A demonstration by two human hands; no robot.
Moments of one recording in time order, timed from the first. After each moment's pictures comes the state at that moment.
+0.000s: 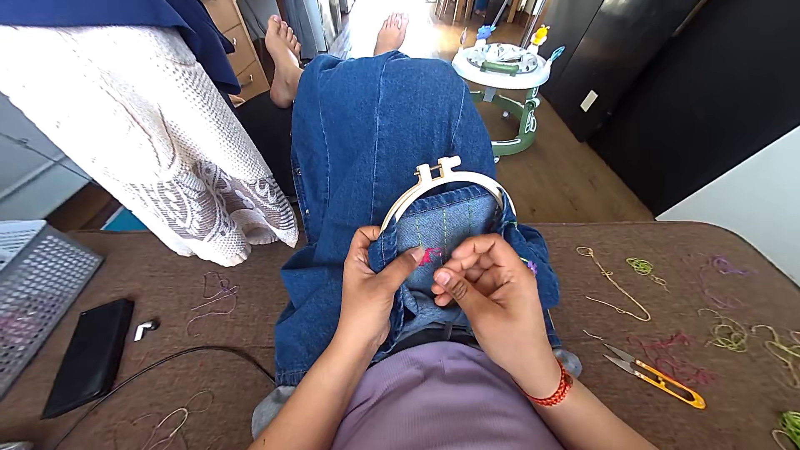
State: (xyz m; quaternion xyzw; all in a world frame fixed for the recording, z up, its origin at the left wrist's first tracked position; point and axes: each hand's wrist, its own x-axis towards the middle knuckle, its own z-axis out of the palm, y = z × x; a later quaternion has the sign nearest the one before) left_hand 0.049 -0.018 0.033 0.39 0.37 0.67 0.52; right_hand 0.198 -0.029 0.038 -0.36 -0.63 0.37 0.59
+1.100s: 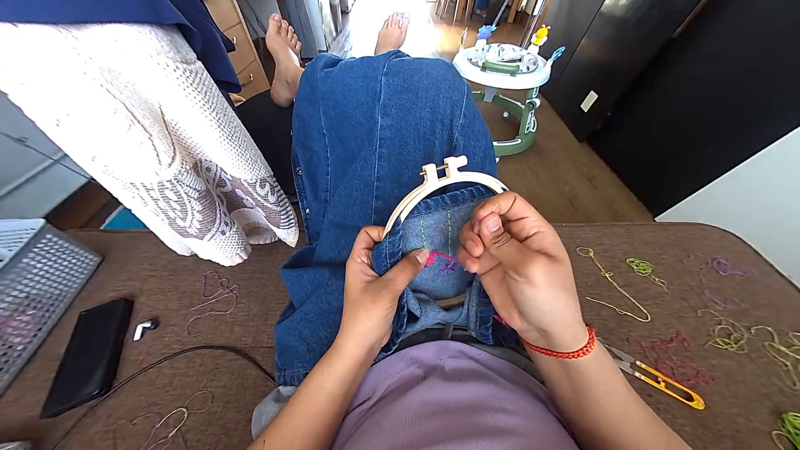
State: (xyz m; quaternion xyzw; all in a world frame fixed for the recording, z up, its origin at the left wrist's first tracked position) left_hand 0.050 -0.019 0.033 0.41 0.36 0.67 0.51; right_hand 0.206 -0.005 0.075 -0.25 -0.53 0.53 0.61
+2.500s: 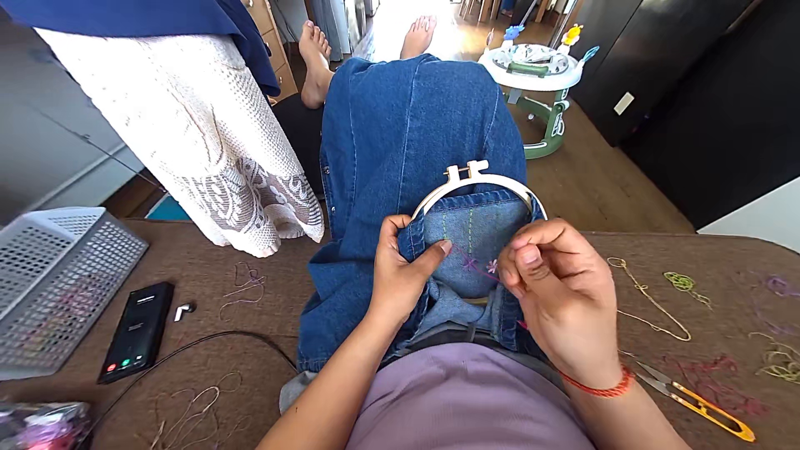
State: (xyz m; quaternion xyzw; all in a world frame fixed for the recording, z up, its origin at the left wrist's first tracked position) left_hand 0.044 0.000 0.021 0.47 0.39 0.64 0.46; right_hand 0.212 -0.015 0.054 -0.28 -0.61 0.39 0.63
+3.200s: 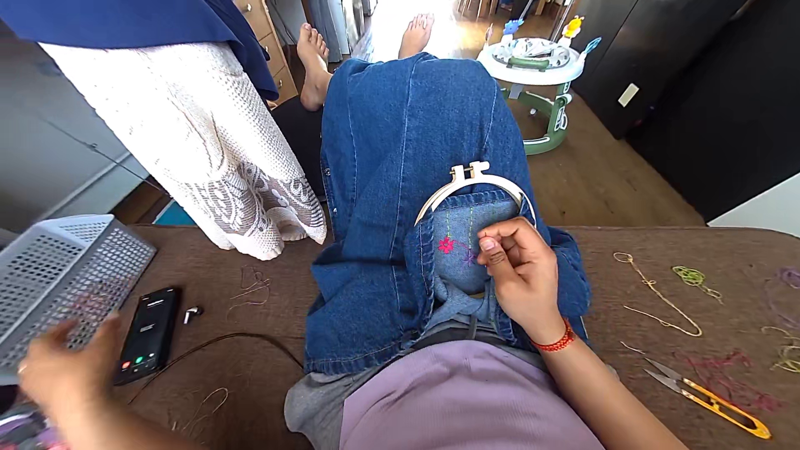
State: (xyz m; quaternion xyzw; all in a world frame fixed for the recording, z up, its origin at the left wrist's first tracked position) left_hand -0.295 -0.110 -0.017 0.30 0.87 0.39 0.04; right_hand 0.211 0.019 0.009 -0.35 -0.69 0.21 0.59
